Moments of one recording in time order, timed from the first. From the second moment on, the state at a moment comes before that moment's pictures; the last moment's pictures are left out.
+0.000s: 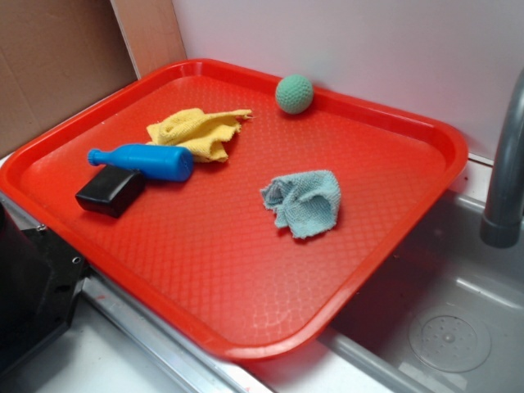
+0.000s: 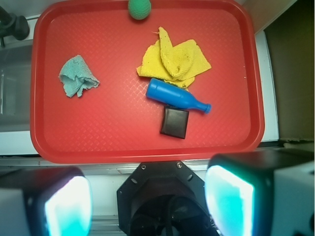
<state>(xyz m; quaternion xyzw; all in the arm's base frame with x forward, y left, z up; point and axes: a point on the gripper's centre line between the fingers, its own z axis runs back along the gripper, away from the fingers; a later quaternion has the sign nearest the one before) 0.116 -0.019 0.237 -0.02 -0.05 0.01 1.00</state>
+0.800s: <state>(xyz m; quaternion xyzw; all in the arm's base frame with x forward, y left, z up) 0.146 -0.021 0.215 -0.04 -0.09 -0.05 0.99</state>
